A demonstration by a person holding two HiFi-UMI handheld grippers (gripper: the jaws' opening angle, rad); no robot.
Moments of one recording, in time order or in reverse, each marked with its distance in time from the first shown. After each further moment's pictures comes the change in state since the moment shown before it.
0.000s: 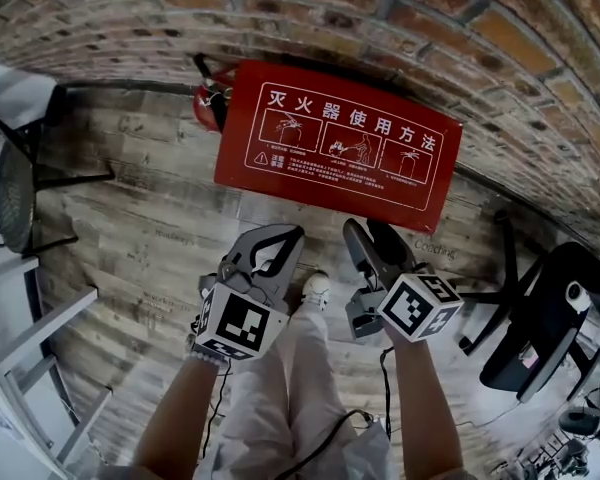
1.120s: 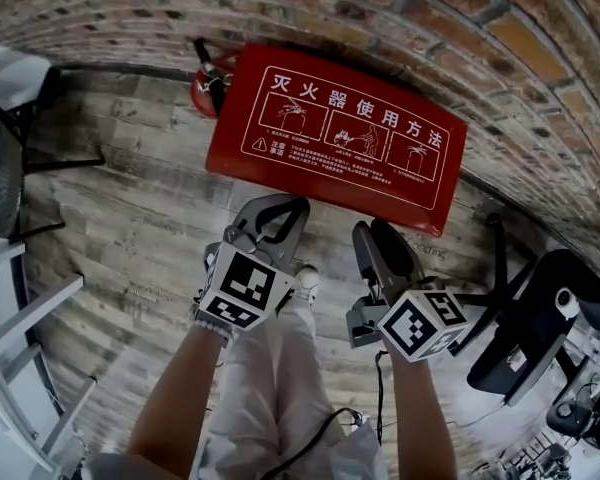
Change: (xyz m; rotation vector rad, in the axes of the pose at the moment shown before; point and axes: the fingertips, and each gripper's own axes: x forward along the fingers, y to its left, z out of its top) left arm 0.035 0.021 -0.011 -0.108 -0.004 0.015; right arm -0.019 0.012 0.006 -0.085 -0.022 -0.046
